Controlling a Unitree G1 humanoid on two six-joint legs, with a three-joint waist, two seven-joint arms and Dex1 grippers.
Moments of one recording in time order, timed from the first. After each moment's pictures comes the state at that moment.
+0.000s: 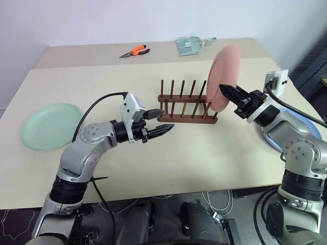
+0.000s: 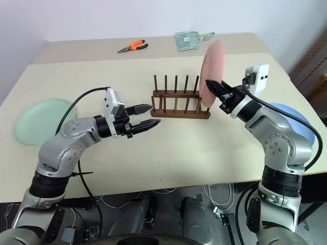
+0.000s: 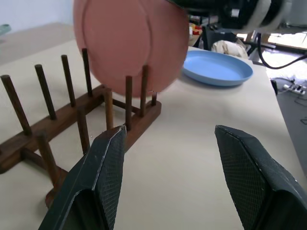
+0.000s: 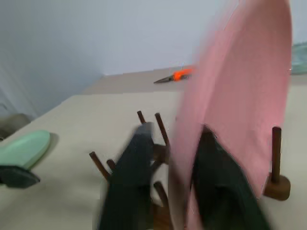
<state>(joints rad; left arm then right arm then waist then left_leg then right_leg) -0.42 0.47 -0.10 -0.32 -0.52 0.59 -0.78 -0.48 -0.48 -0.38 -0.23 0.76 0.82 0.51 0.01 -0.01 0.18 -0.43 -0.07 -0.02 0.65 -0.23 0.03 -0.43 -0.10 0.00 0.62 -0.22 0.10</state>
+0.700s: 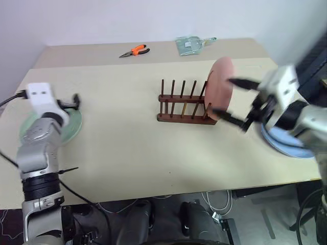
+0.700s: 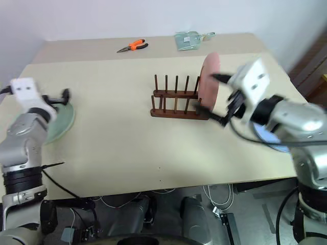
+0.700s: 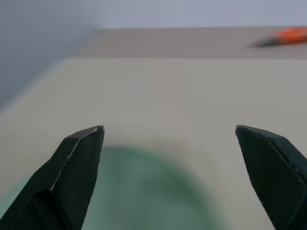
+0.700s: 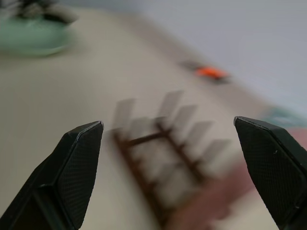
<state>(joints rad) -0.41 0.50 0.50 -0.01 -0.25 0.61 0.02 -0.36 -0.87 -0.12 -0.59 0.60 0.69 0.72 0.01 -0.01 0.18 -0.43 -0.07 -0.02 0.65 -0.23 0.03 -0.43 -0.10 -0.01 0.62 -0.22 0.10</state>
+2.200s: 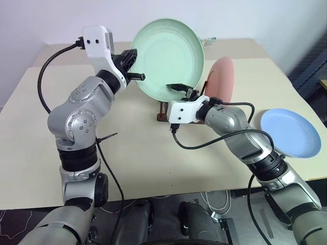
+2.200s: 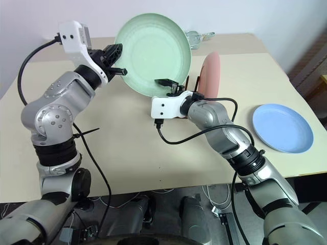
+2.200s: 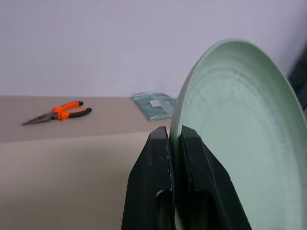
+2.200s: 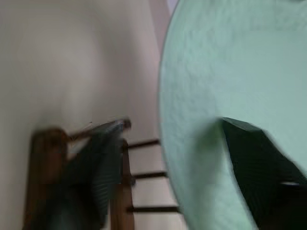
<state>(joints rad) -0.81 0.23 0.23 -0.30 -0.60 0.96 0.02 -0.71 -0.57 0.47 -0.11 -0.44 0.10 0.50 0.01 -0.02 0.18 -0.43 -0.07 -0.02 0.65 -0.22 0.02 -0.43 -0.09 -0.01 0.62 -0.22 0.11</state>
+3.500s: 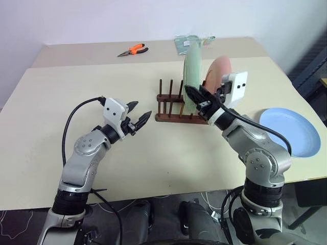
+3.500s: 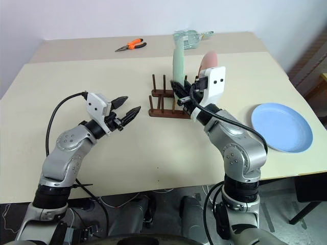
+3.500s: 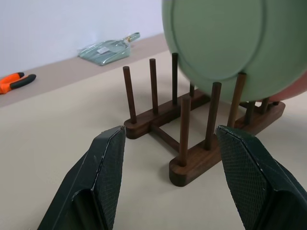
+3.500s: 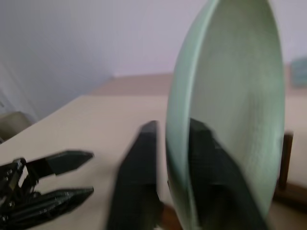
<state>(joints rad) -0.28 0.40 -0.01 -0.25 -0.33 0.33 -0.50 -0.47 -0.16 -0.16 -0.48 0.57 0.89 0.24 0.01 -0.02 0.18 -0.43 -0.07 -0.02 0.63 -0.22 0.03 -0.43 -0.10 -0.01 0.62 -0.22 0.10</state>
